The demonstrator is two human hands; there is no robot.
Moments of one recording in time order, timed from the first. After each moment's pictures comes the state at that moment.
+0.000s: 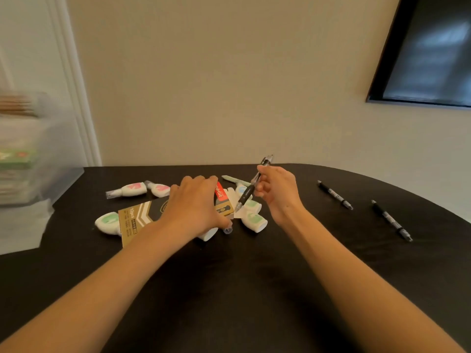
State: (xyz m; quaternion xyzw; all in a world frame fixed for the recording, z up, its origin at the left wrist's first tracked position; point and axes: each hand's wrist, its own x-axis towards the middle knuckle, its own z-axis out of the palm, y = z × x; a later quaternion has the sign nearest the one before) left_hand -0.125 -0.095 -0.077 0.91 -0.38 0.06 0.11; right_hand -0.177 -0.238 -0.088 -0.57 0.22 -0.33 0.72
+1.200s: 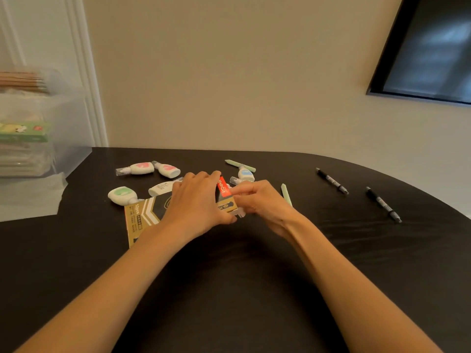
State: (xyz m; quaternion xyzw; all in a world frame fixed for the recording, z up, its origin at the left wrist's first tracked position) left_hand -0.148 -0.068 -0.102 0.91 -0.39 0.05 0.16; right_hand -0.213 -0.194 -0.113 -0.80 0.11 -0.10 0.58
